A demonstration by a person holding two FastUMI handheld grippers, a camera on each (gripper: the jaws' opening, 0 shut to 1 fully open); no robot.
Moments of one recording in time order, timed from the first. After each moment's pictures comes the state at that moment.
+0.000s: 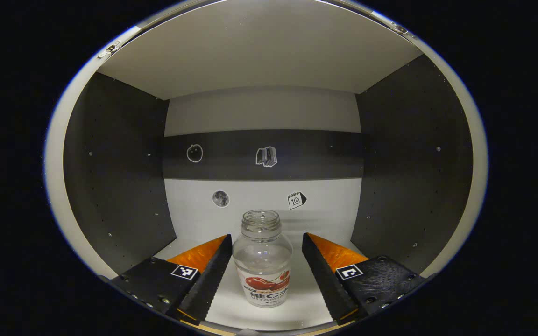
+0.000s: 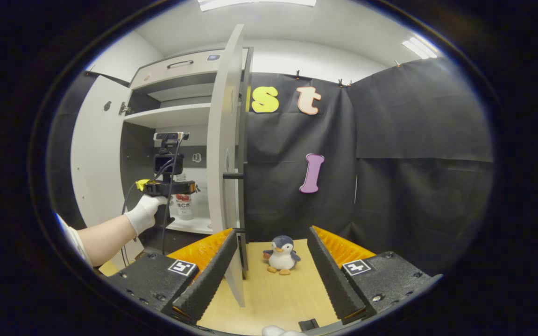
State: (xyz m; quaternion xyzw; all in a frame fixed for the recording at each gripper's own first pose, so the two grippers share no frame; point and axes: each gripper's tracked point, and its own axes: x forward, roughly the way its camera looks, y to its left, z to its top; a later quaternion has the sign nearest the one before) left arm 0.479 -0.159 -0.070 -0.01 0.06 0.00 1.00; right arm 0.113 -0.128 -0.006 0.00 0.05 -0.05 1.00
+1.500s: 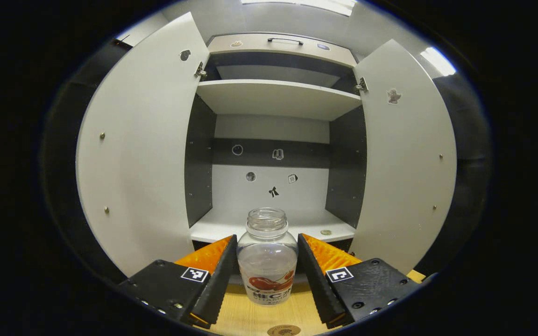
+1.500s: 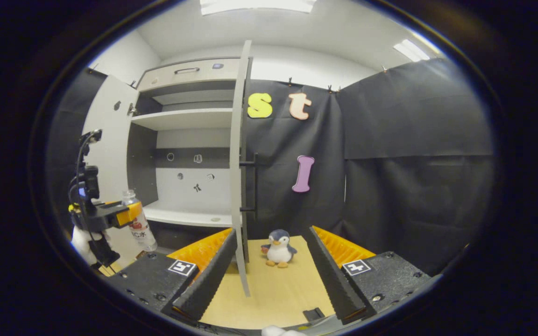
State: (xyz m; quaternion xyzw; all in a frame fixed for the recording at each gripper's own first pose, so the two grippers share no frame) left arm 0.187 -0.104 -0.103 -0.03 0.04 -0.05 1.00; right arm 0.039 -0.112 -0.034 0.01 0.03 -0.08 1.00
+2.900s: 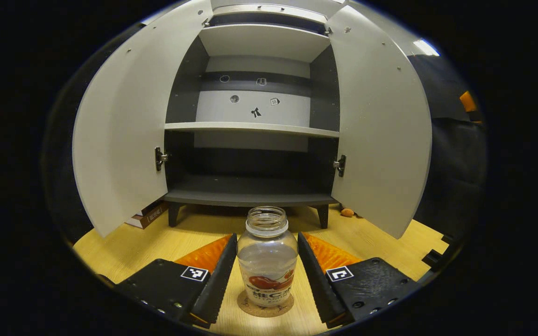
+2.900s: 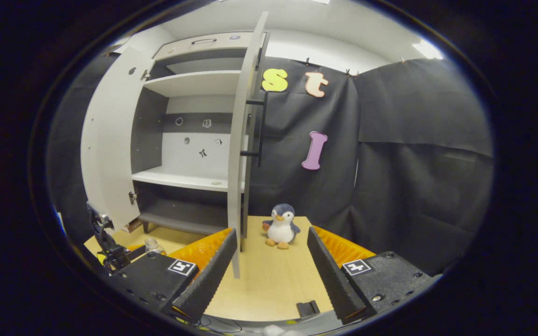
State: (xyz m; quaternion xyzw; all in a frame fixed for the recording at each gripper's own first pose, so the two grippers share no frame) left arm 0.141 -0.166 -0.355 -0.03 0.11 -0.09 0.99; right arm 0.065 -0.118 -0.129 -0.04 0.09 -0.05 0.99
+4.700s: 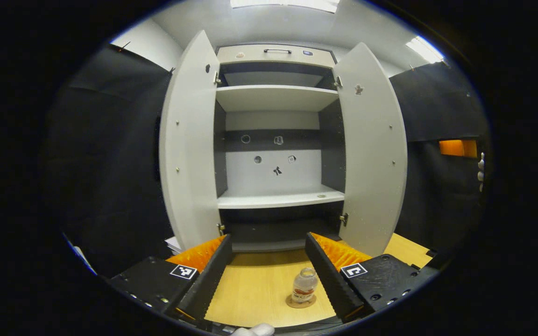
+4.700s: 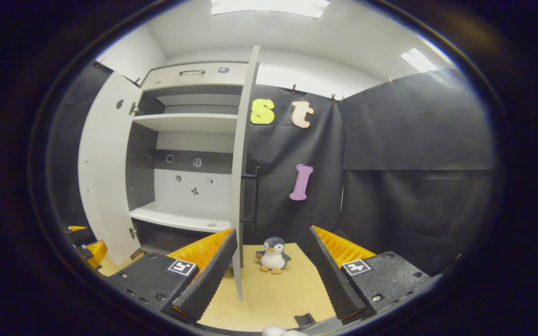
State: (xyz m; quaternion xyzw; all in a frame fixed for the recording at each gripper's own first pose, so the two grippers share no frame) left arm 0.050 -0.038 -0.112 0.01 0.05 -0.03 1.00; right arm 0.045 -0.110 0.001 -0.02 0.00 -0.09 1.00
